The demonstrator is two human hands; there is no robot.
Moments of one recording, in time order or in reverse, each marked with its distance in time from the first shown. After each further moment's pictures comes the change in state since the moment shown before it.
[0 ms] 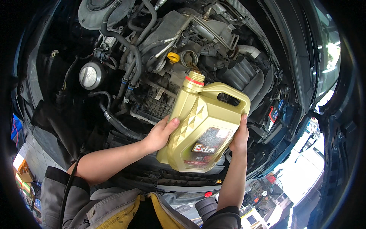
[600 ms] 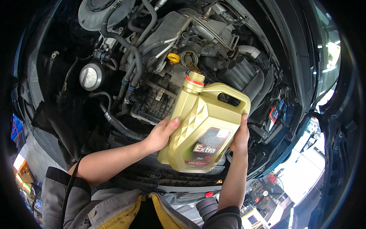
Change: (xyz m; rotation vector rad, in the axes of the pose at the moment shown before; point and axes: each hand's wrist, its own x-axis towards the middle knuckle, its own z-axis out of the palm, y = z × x) left_hand 0.001 0.001 0.000 0.005 0.001 -0.010; right_hand -0.001 -0.002 0.003 -0.005 0.020 0.001
